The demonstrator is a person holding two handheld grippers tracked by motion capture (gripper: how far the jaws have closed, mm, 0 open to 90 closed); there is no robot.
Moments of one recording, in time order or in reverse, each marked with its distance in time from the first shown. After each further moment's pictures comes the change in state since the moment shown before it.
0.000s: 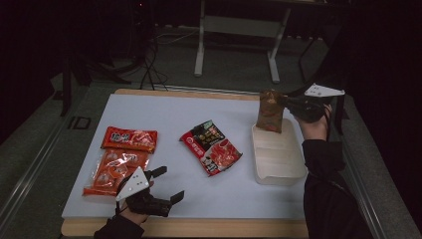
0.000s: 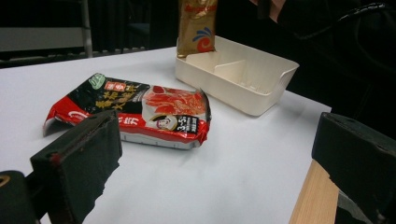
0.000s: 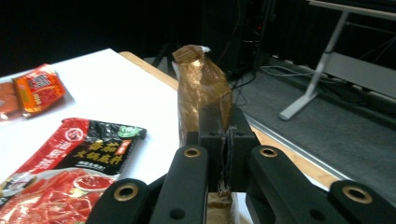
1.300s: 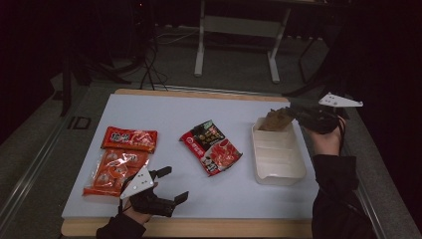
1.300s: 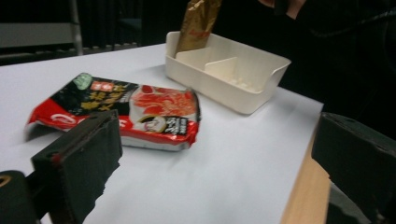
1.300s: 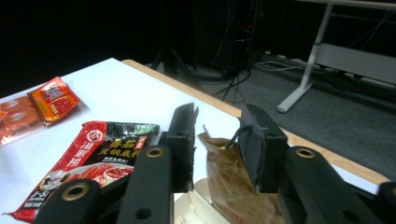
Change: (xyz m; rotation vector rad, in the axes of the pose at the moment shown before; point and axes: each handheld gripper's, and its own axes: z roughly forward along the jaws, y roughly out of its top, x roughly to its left) left arm -0.006 0.007 0.008 0.027 -0.043 -0.011; right arm 0.025 -0.004 -0.046 -0.015 -0.049 0.073
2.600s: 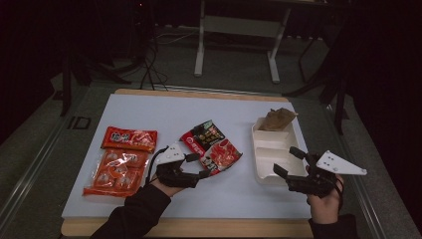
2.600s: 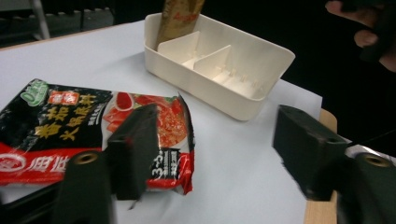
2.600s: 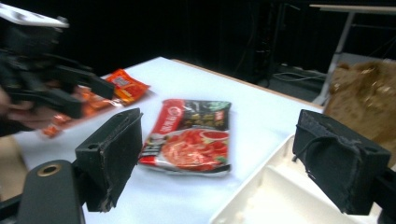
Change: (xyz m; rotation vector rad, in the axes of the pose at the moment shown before) left arm 0.016 0.044 0.075 0.155 -0.070 0.020; right arm 0.131 -0.069 -0.067 -0.079 0.042 0.010
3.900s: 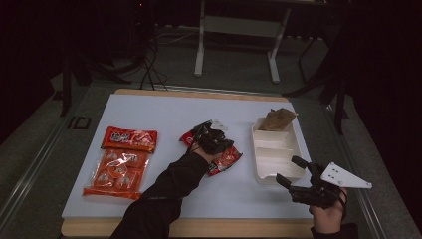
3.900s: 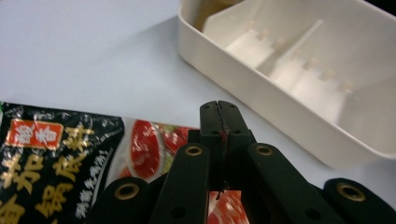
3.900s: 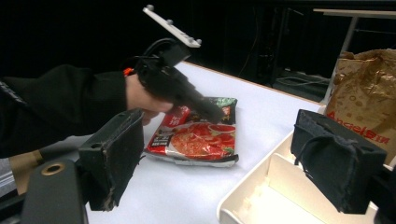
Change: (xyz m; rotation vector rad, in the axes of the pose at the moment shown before) left arm 0.047 0.040 0.145 0.246 0.089 -0.070; right arm 0.008 -0.017 -0.016 -0.028 0.013 -0.013
